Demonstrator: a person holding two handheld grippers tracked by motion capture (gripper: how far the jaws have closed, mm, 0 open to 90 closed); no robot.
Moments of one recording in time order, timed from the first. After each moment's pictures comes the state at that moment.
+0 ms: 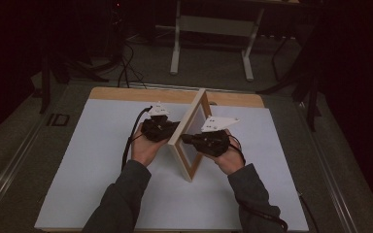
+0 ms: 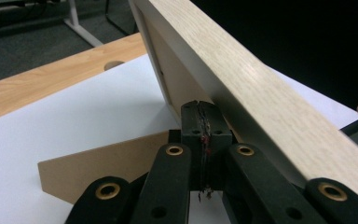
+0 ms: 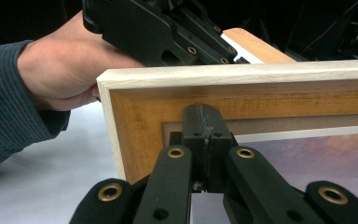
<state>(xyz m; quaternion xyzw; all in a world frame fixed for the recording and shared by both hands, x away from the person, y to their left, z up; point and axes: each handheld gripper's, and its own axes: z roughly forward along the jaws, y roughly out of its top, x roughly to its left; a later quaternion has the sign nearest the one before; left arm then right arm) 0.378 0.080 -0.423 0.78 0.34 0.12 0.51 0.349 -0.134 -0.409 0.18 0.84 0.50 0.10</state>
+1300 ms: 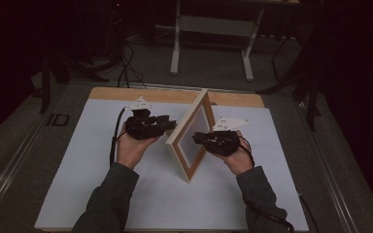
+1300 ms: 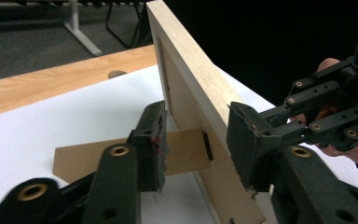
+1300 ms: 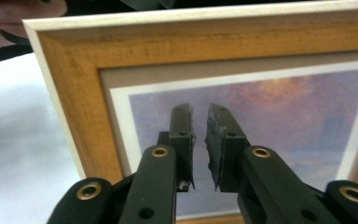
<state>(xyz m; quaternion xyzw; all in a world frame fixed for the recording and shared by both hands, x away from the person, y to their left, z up) 0.361 0.115 -0.398 0.75 0.38 0.09 0.54 0.358 -0.167 -0.422 0.23 0.83 0.48 0.12</state>
